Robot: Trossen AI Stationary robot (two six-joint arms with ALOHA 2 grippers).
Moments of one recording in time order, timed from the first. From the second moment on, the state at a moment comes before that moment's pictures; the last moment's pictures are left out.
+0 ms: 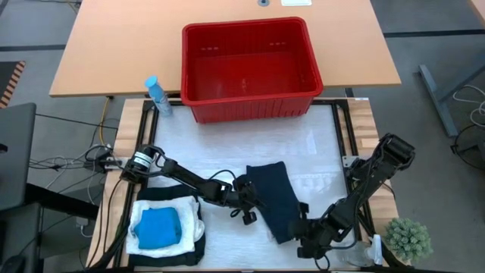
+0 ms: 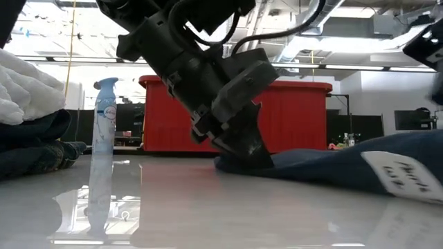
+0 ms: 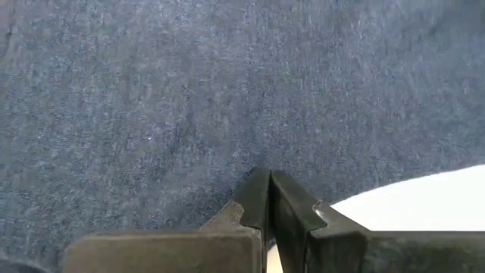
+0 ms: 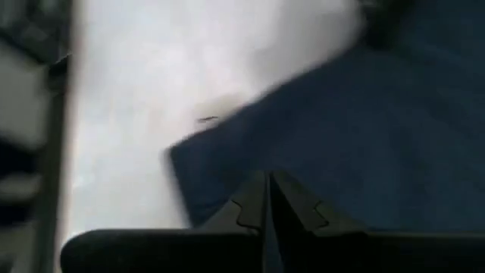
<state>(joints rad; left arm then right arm) -0.28 2.09 1.22 0.04 -0.30 -0.51 0.84 1.63 0.99 -0.41 0.46 0.84</state>
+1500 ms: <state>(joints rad) -0.16 1.93 1.22 0.22 -0.15 -0.24 0.81 1.74 0.97 -0.47 0.49 0.97</state>
